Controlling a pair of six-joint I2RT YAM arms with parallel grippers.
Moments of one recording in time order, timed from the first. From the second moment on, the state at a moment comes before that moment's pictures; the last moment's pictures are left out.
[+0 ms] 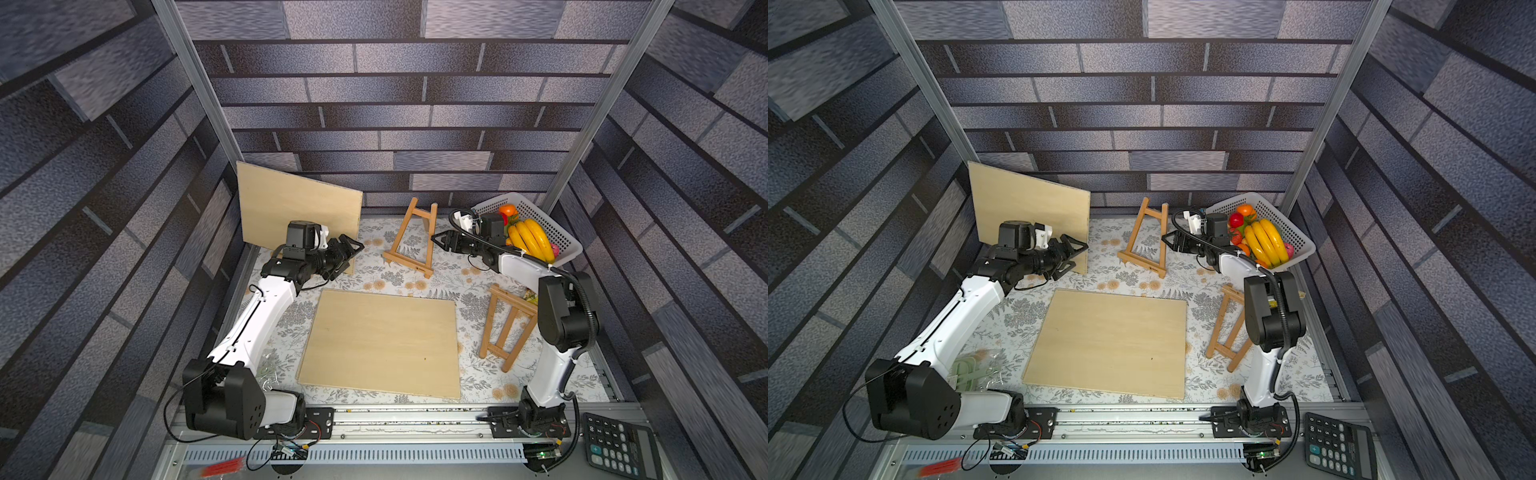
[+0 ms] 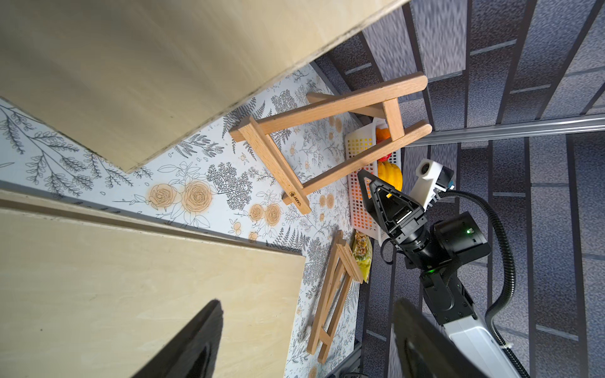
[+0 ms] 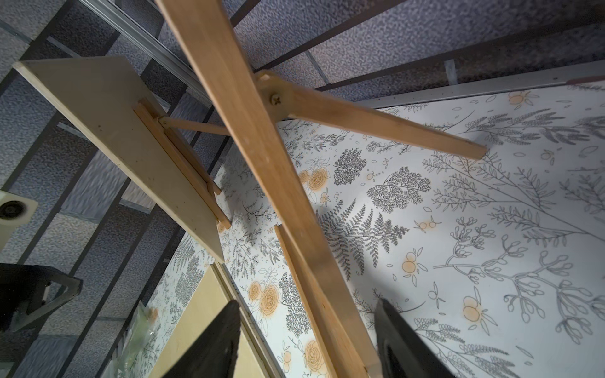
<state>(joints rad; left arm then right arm) -0.15 1.34 1.16 -0.47 0.58 -0.86 0.20 1.92 1.31 0.11 -0.71 0.39</state>
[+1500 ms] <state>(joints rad) -0.08 1.48 1.14 -0.55 0.63 -0.79 0.22 2.28 1.69 0.08 -0.94 0.12</state>
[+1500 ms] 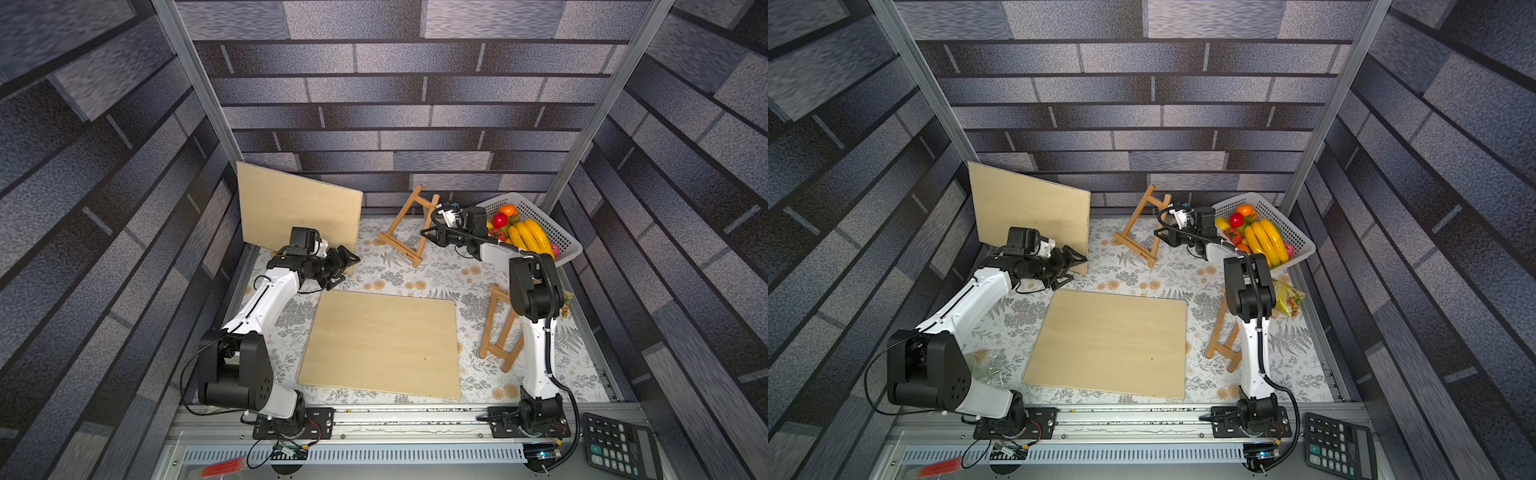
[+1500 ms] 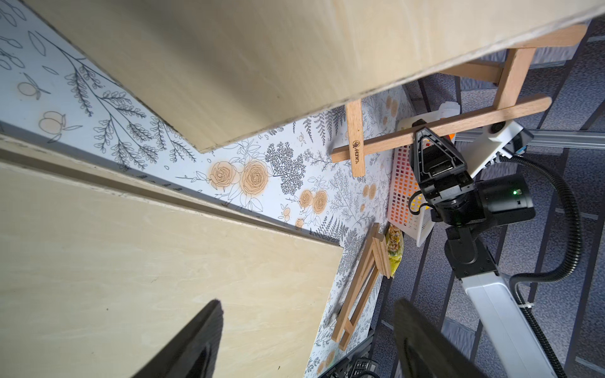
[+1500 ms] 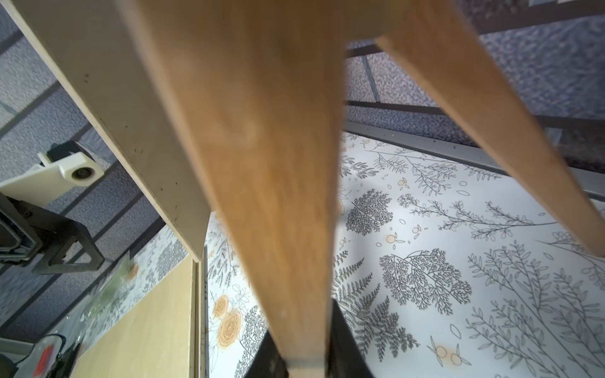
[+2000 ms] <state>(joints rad) -0.06 1.51 1.14 -0.55 0.65 -0.78 0.24 2.33 1.85 -0.28 -0.98 -0.17</state>
